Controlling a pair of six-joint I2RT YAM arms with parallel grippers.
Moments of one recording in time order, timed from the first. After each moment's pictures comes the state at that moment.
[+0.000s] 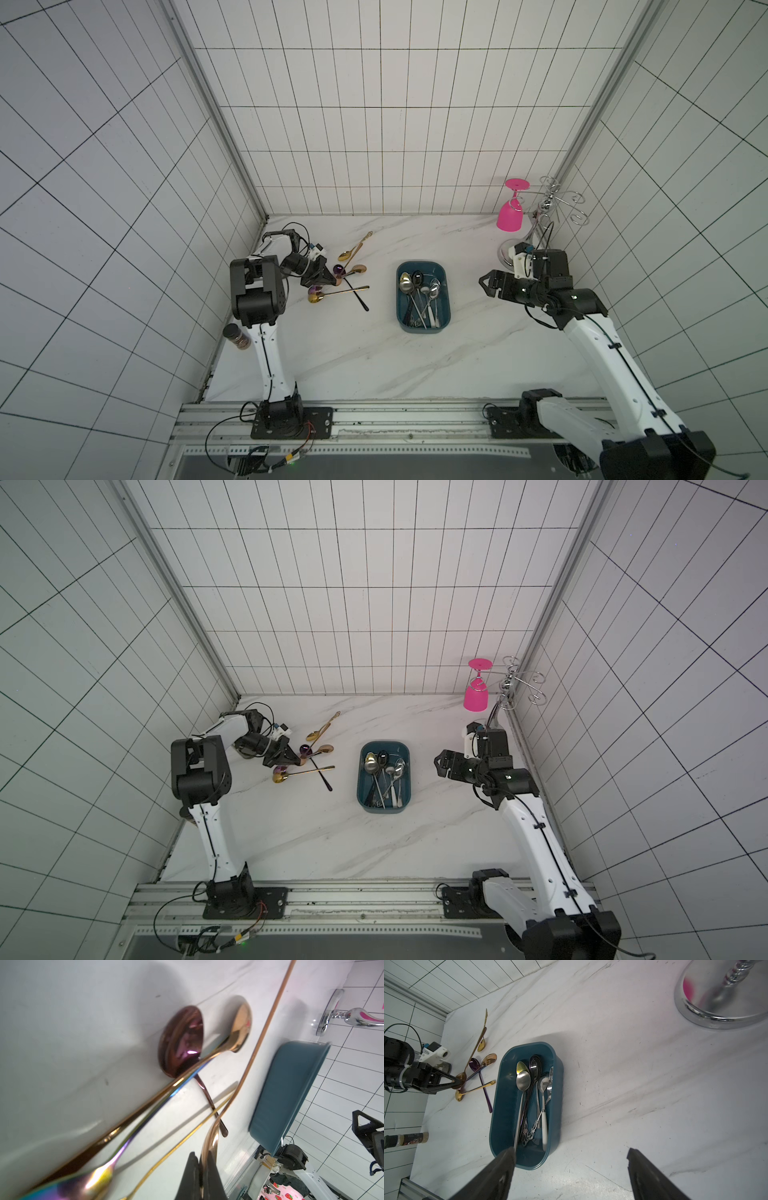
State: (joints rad) left arm 0.14 2.14 1.64 -1.16 0.77 0.09; right arm 0.21 1.04 0.97 -0.74 -0.28 0.30
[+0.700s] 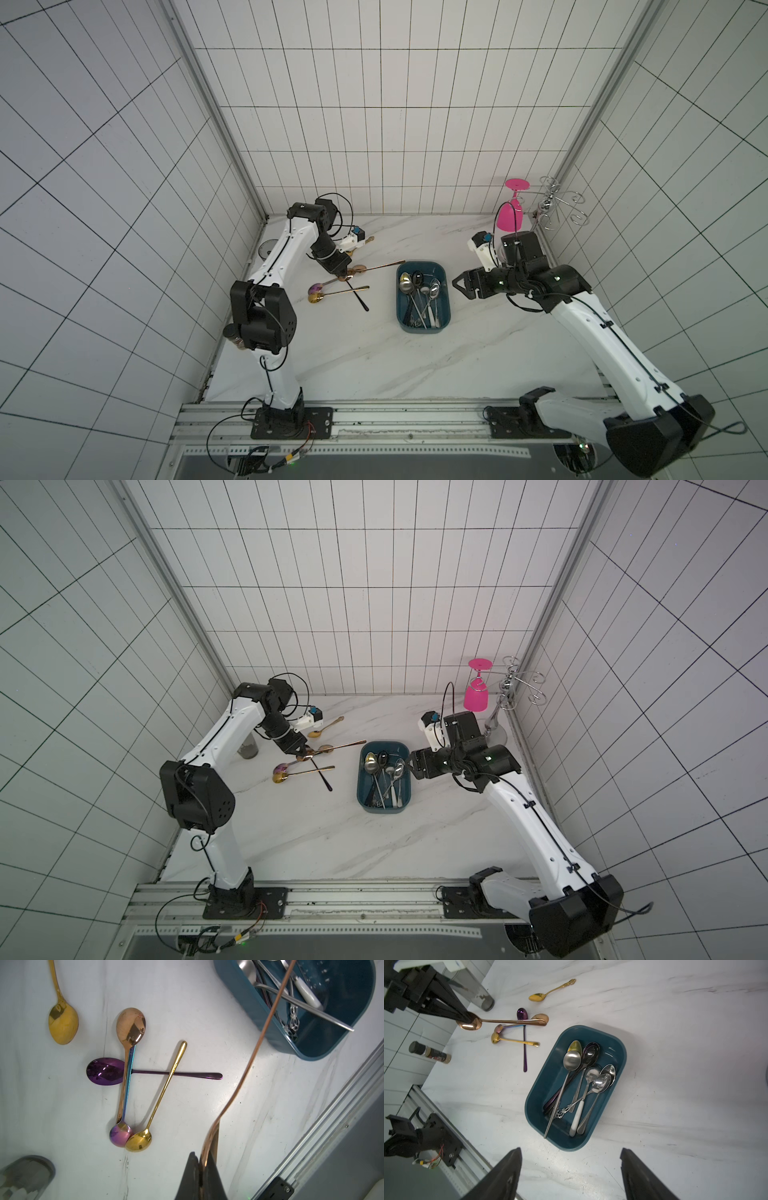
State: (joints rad) left arm -0.21 1.88 1.87 -1.49 0.28 0.68; right arm 0.51 1.21 1.26 -0.90 -0.32 0.05
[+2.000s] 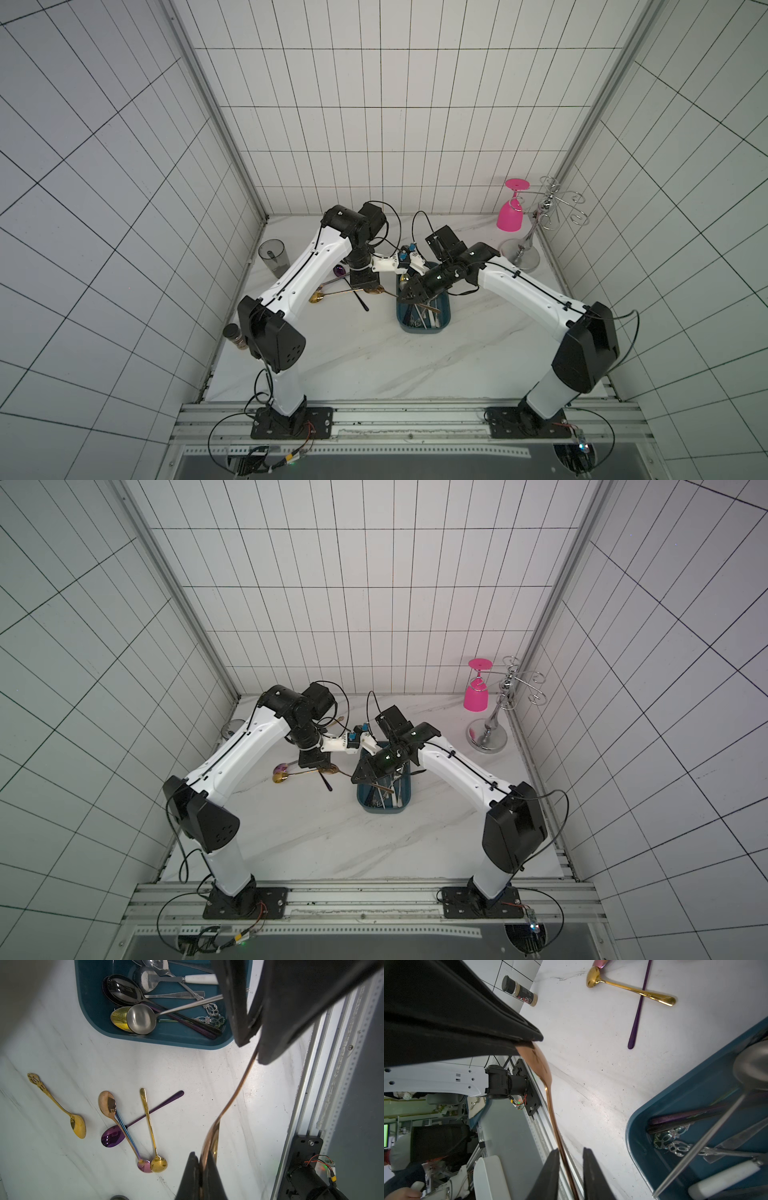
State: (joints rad) left arm -0.55 1.81 1.96 -1.60 0.19 0.92; right arm 0.76 1.66 1.46 -0.85 -0.73 0.13
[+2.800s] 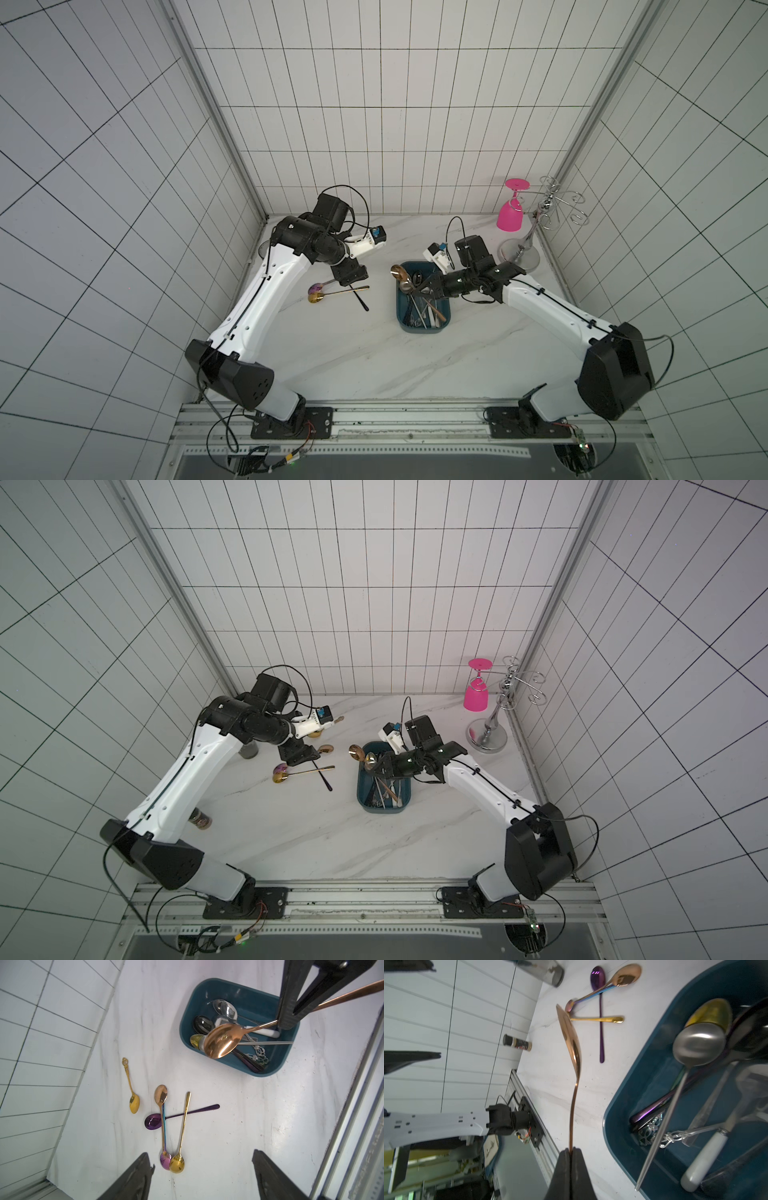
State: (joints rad) left arm -0.38 1.51 1.74 -1.27 0.24 0.71; right arm 0.59 1.44 1.07 -0.43 -0.72 0.45
